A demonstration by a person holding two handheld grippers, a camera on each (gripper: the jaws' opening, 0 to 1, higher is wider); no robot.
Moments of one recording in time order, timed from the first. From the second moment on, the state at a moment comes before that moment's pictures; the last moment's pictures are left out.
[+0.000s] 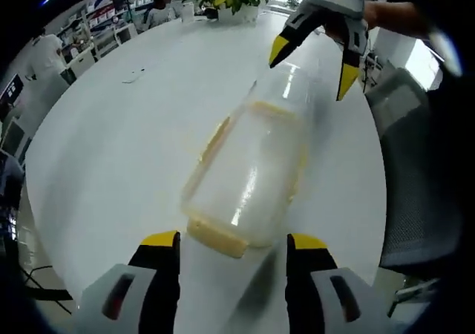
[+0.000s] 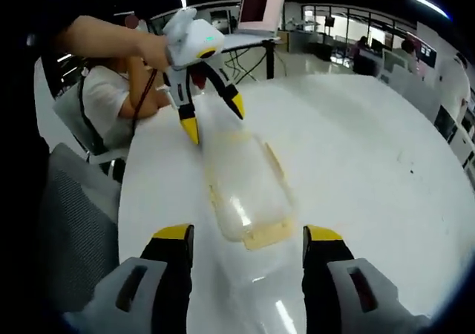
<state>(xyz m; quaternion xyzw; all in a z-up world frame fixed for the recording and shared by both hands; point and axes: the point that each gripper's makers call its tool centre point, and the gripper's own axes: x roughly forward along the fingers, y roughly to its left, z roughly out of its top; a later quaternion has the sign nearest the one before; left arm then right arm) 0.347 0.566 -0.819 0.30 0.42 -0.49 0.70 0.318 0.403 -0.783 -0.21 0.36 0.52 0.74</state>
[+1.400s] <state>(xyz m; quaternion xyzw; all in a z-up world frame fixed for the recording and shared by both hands) 0.351 0.570 -0.849 0.44 0.40 -0.55 0.58 0.334 0.398 -0.852 -0.40 0.43 0.54 0.60</state>
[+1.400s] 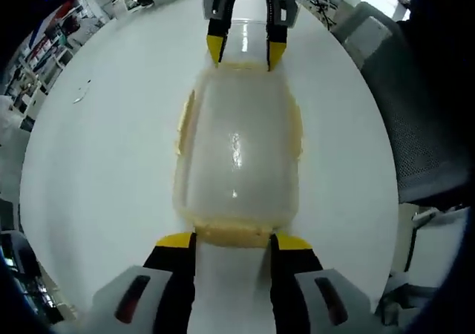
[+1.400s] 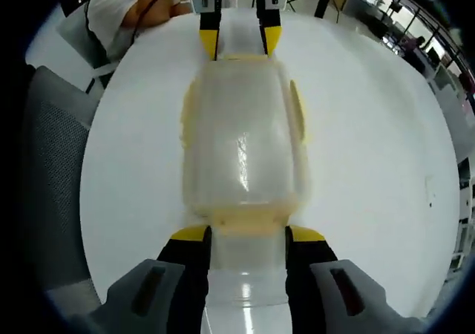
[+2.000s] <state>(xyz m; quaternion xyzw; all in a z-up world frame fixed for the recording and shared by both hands) 0.349 0.568 -0.849 0.43 0.40 -0.56 0.59 0.336 0.398 -0.853 -0.43 0.44 0.55 0.56</state>
